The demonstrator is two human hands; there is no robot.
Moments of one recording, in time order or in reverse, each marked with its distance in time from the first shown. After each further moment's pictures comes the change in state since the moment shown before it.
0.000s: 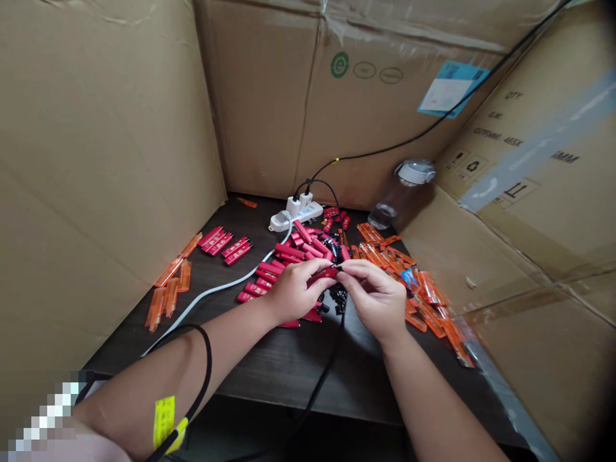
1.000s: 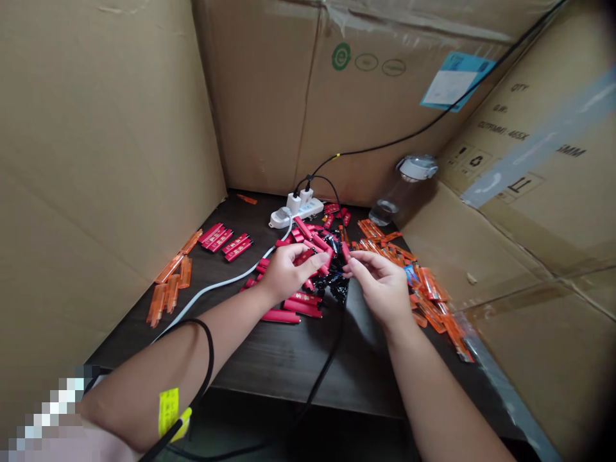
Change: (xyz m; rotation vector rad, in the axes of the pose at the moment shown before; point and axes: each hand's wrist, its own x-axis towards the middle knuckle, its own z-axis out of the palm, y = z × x) left_hand 0.012 0.006 -0.015 -0.395 0.069 -0.323; right_hand 0.009 0.014 -0.006 0.141 -0.009 0.440
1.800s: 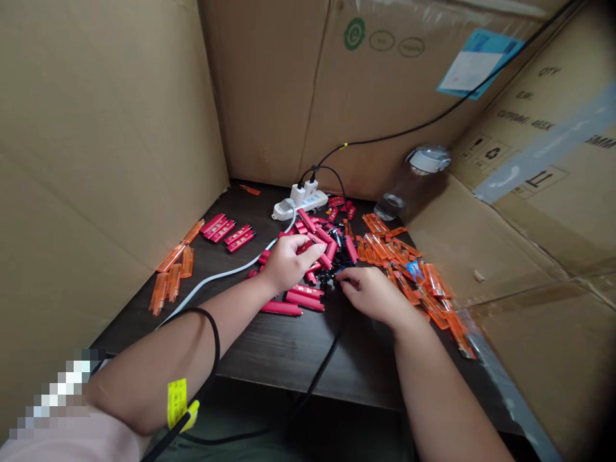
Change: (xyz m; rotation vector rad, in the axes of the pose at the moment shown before) left_hand 0.001 0.002 -0.003 0.078 0.039 -0.008; right_hand 0.004 0.012 -0.016 -0.910 -0.615 -0.164
